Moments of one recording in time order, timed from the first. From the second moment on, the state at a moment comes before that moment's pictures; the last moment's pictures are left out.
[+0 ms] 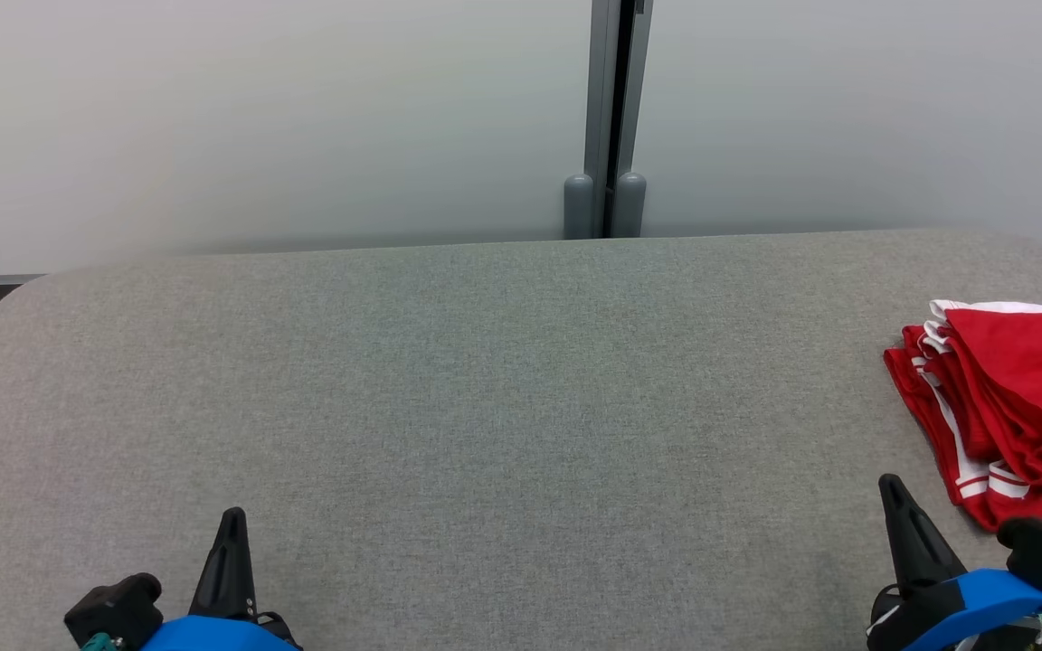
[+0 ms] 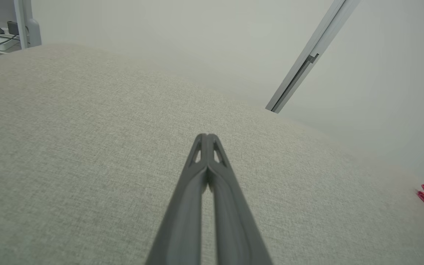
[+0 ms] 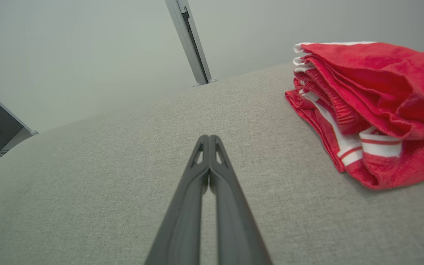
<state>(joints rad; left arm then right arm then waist) -0.01 0.09 -0.03 0.41 -0.48 -0.12 -0.21 0.00 -0.09 -0.07 0.22 0.38 0.13 -0.03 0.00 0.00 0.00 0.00</state>
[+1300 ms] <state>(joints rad) -0.05 0.07 0.03 0.34 -1.00 -0.12 -0.06 -0.04 -0.07 -0.09 0.23 0.95 0.13 0.03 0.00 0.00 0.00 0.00</state>
